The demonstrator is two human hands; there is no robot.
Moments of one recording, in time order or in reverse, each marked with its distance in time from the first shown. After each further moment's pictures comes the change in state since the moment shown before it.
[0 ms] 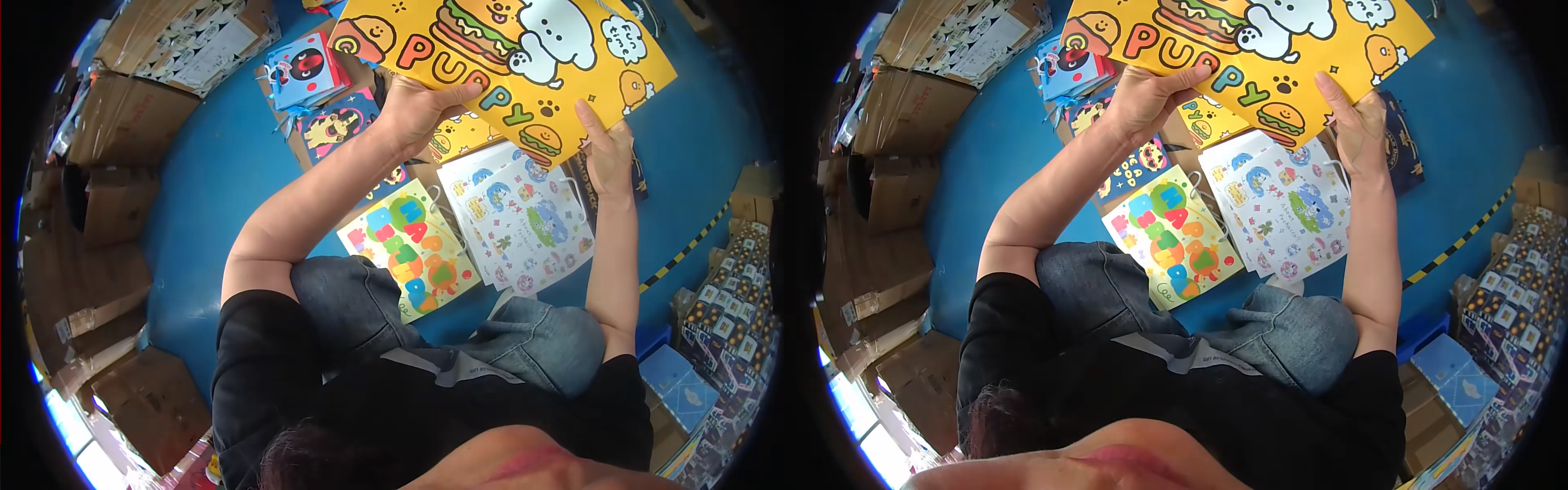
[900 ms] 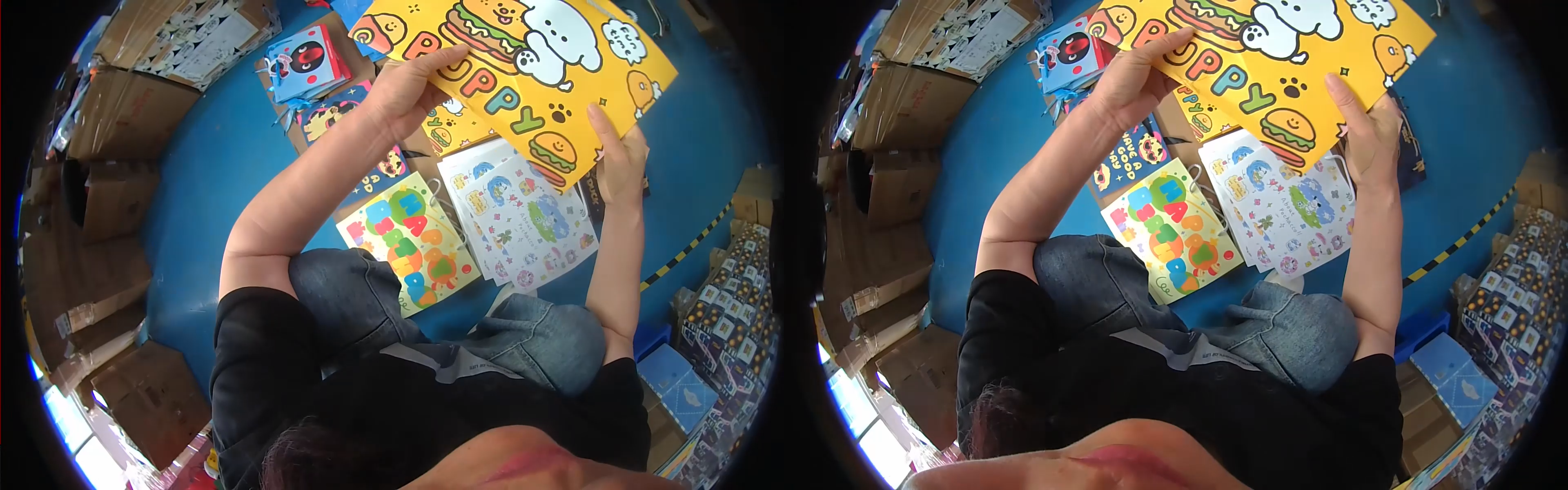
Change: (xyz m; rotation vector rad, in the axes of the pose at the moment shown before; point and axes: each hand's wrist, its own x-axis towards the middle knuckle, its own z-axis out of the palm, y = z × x) left_hand 0.004 0.017 0.003 -0.120 0.133 -0.041; right_hand -0.017 -0.024 0.004 -0.071 0.052 0.068
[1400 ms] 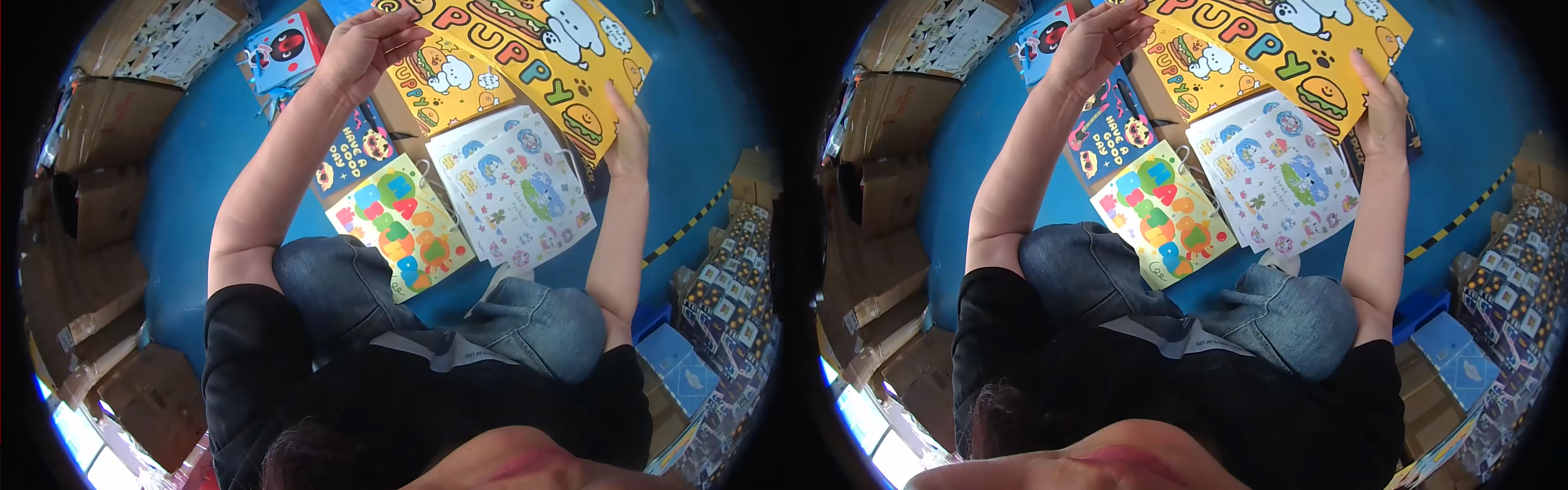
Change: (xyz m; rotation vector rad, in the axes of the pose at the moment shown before) left_hand 0.018 0.017 -0.025 0.084 0.060 -0.067; right_hand 0.013 0.026 -0.042 0.233 0.208 0.211
